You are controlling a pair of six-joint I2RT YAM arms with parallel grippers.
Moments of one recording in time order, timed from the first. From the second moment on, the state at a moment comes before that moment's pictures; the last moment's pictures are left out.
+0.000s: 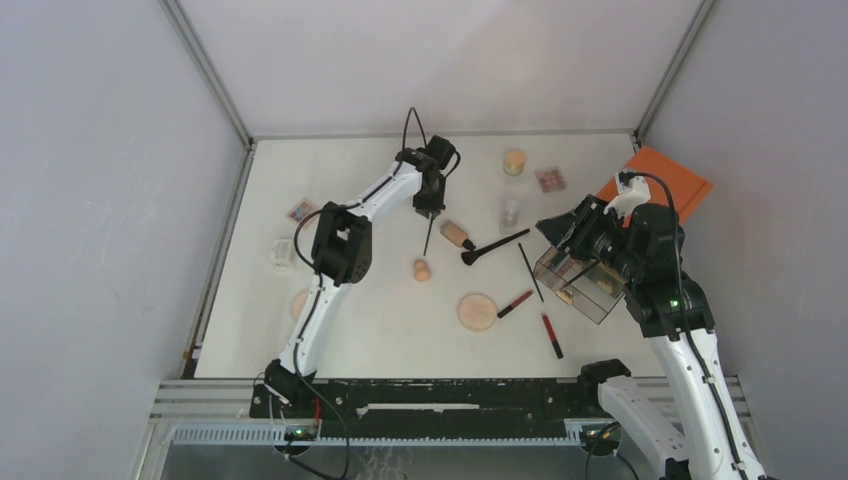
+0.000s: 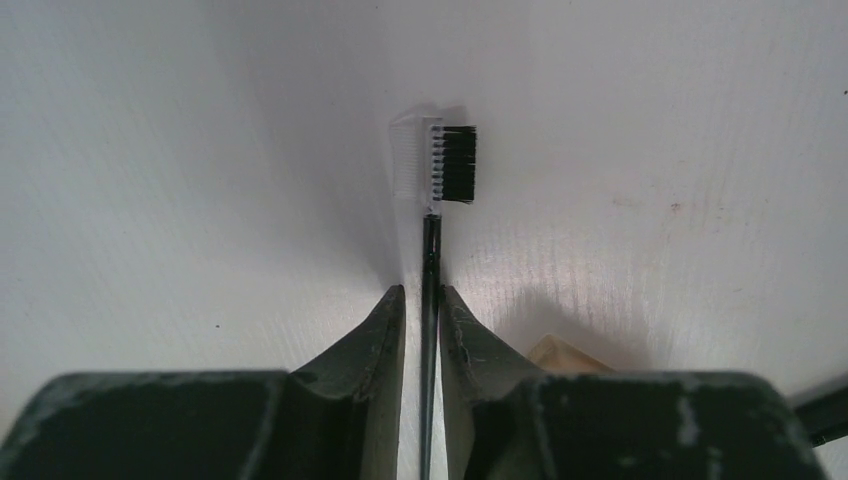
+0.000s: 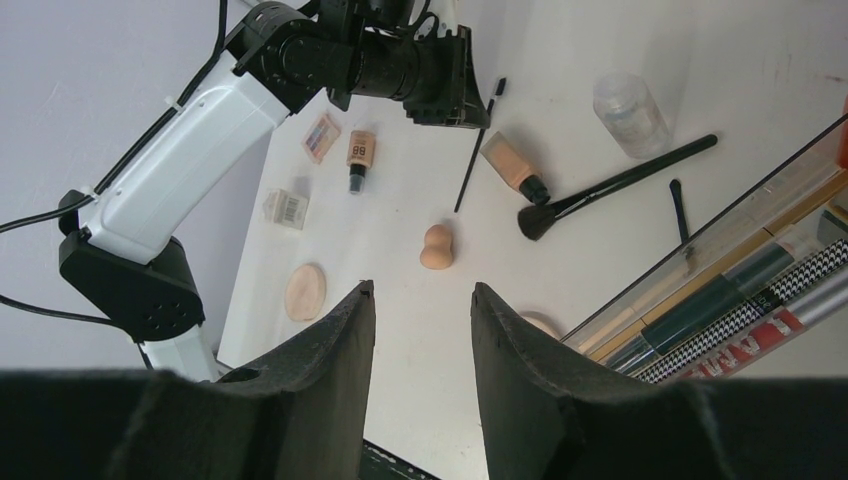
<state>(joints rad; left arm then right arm) -0.56 2.53 2.30 -0.96 -0.12 -0.39 0.19 0.73 1.01 -0.62 -0.30 0.61</state>
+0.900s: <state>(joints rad) -0.55 2.34 2.15 -0.82 -0.08 -0.42 0.19 0.68 1.01 -0.62 -0.30 0.61</state>
